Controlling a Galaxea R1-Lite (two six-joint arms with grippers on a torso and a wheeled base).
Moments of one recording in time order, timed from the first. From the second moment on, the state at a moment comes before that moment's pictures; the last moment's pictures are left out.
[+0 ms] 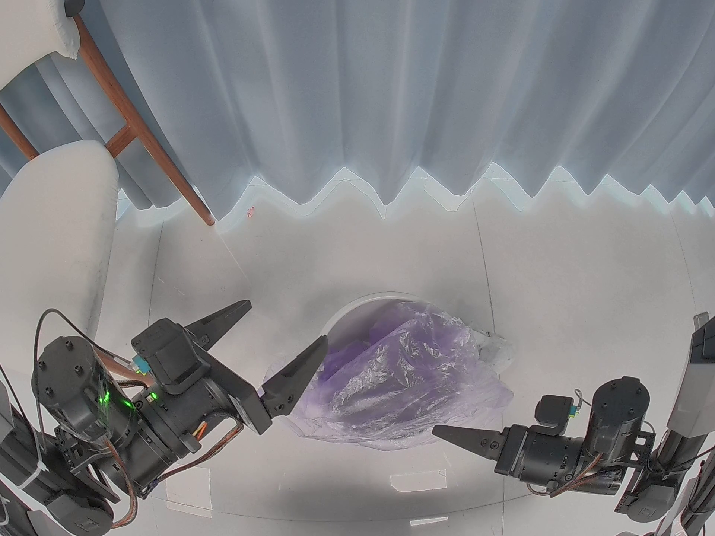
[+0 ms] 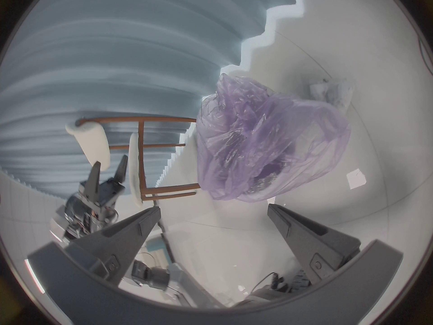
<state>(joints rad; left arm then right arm) -0.70 1.66 -0.20 -1.54 0.07 -0.07 0.73 1.95 -0.04 -1.55 0.19 0.95</state>
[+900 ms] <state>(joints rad) -0.77 1.68 -0.19 -1.54 0.14 -0.08 0.76 2.07 -0.12 -1.55 0.18 1.03</state>
